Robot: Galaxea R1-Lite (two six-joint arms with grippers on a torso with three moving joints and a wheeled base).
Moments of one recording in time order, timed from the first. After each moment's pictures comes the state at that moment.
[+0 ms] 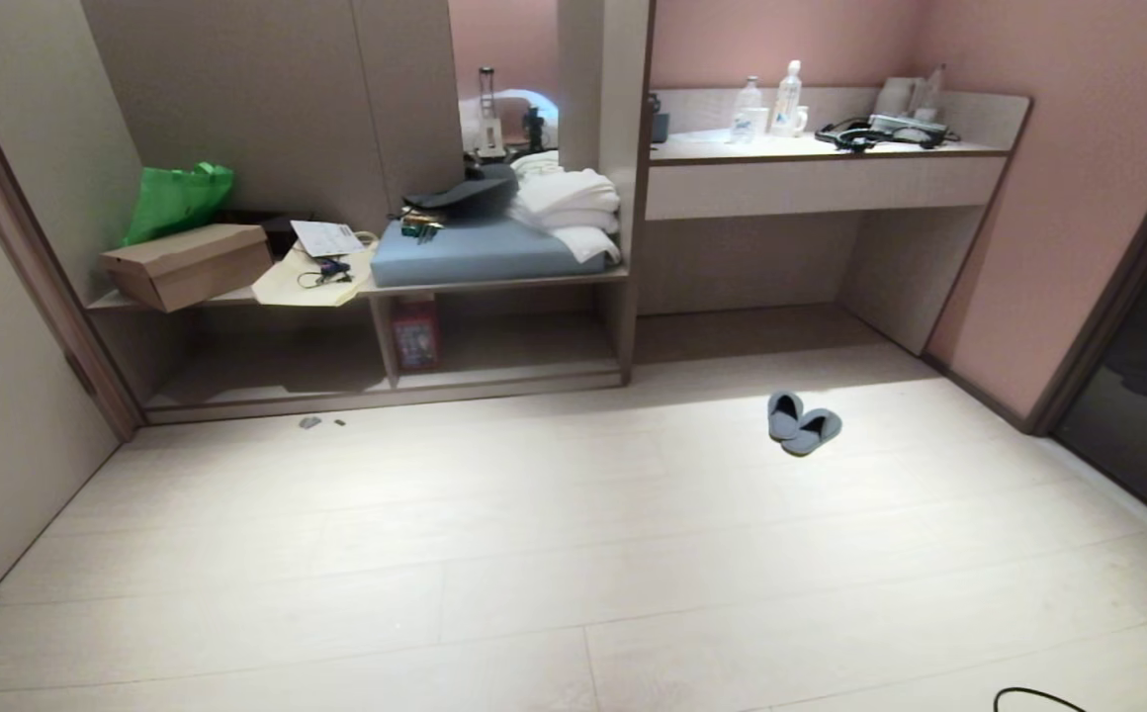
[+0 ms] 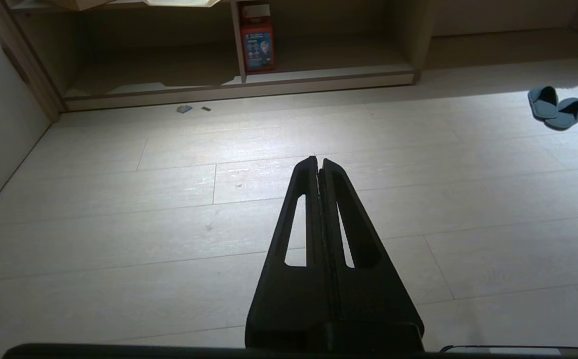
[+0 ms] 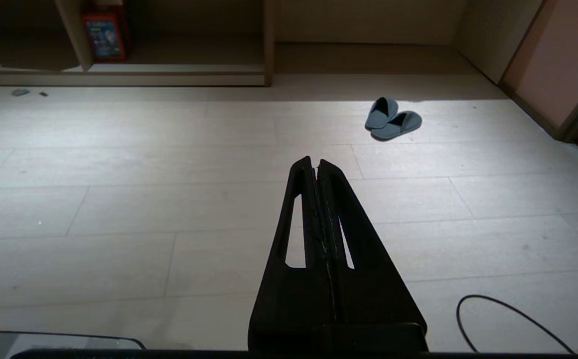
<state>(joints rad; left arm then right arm) 0.01 0.00 0.00 0.00 0.00 0.00 0.01 0.00 0.00 0.00 0.00 -0.02</state>
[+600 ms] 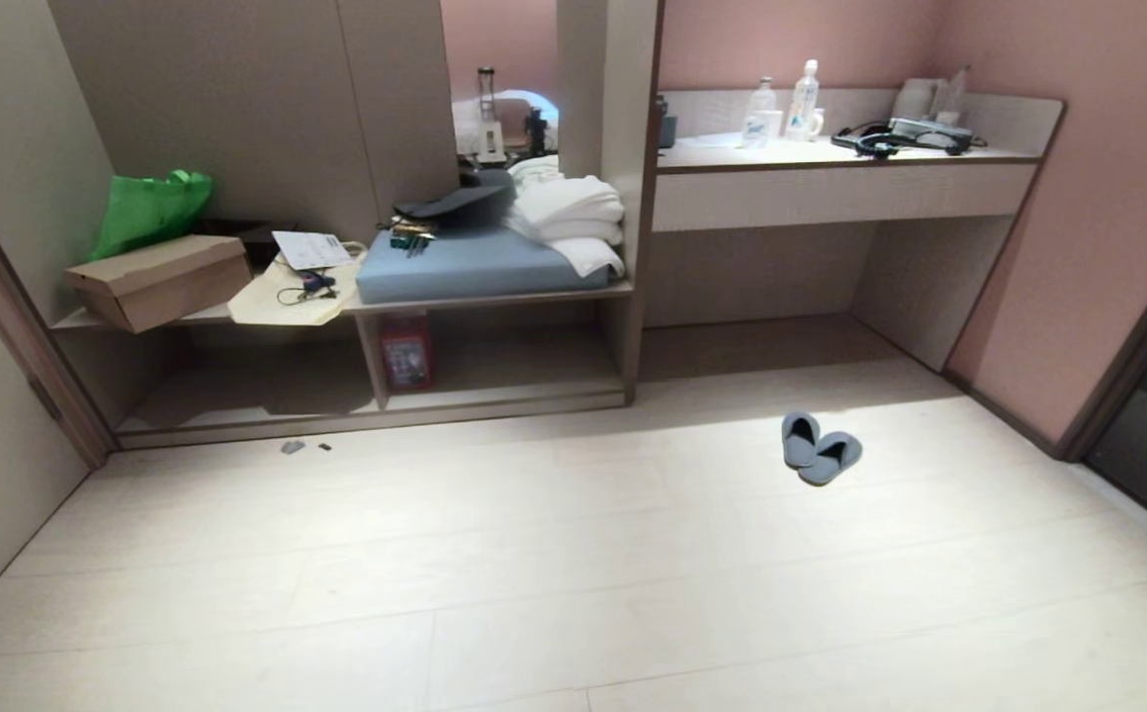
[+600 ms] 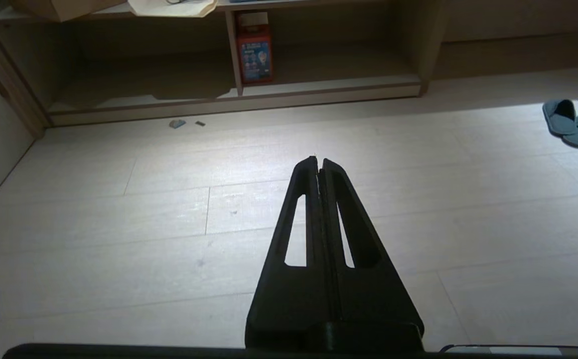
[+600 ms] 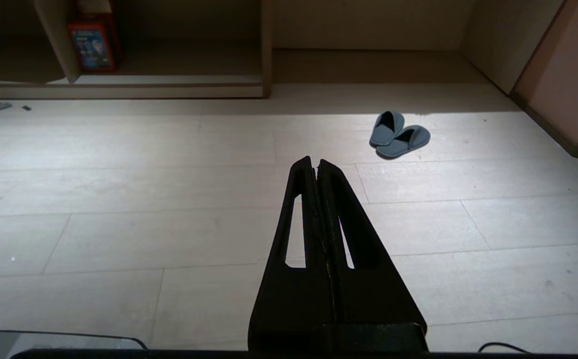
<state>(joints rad) 0.01 0.00 0.00 0.00 0.00 0.00 0.01 0.00 0.00 0.00 0.00 -0.02</state>
